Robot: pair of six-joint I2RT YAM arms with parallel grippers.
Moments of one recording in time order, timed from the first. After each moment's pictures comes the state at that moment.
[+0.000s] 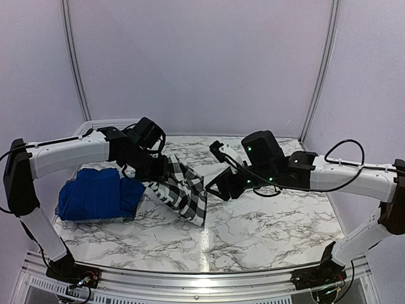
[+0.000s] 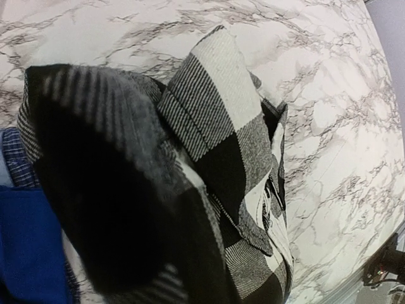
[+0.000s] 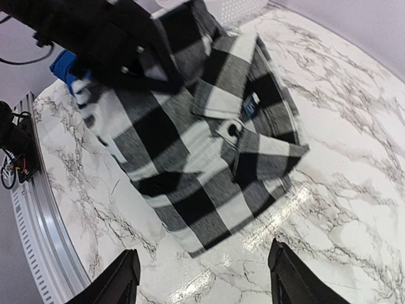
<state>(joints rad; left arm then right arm) -0.74 1.69 1.36 -0.67 0.03 -0.65 0.93 1.42 1.11 -0.32 -0.11 0.16</state>
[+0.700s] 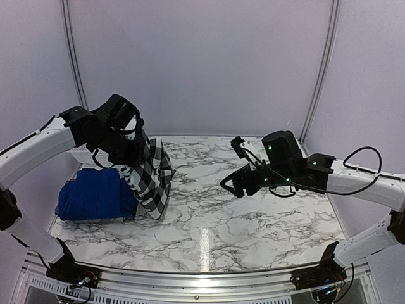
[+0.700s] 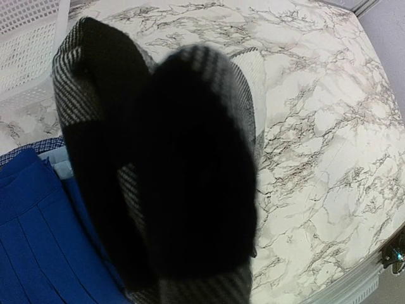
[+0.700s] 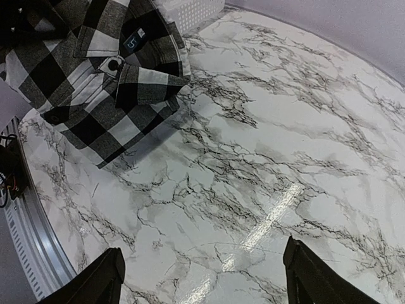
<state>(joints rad) -0.70 1.47 1.47 -0.96 -0.09 -0.49 0.85 1.27 0.99 -0.33 -0.07 0.21</state>
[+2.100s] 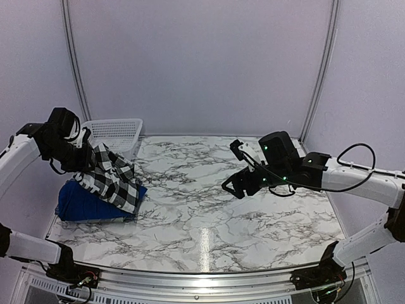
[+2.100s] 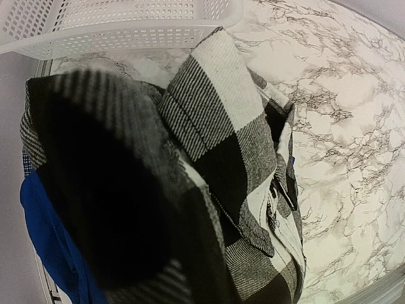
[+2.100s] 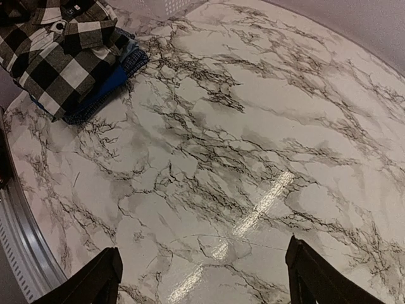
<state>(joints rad) -0.13 1.20 1.19 -1.02 0.11 -0.17 0.82 1.31 1.00 -0.36 -0.08 0.16</state>
